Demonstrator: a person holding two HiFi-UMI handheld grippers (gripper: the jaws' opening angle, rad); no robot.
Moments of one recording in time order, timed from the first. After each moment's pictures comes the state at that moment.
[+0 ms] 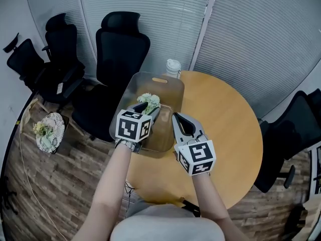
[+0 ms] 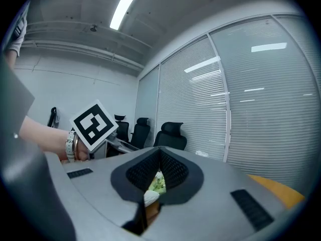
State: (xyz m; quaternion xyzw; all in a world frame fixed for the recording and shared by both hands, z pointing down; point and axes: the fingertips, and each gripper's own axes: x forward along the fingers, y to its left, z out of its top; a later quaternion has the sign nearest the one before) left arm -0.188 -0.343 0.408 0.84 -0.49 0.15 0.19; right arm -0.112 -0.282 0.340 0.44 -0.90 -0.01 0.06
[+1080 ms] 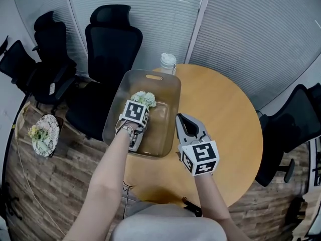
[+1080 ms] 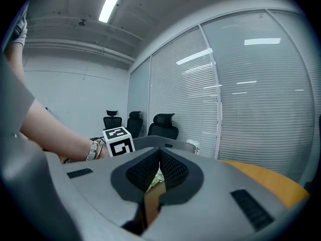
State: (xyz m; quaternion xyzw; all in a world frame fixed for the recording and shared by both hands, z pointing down) left arm -0.220 -0.375 0.571 0.72 -0.45 0.38 0.36; right arm -0.086 -0.311 0.377 0.47 -0.88 0.03 0.09
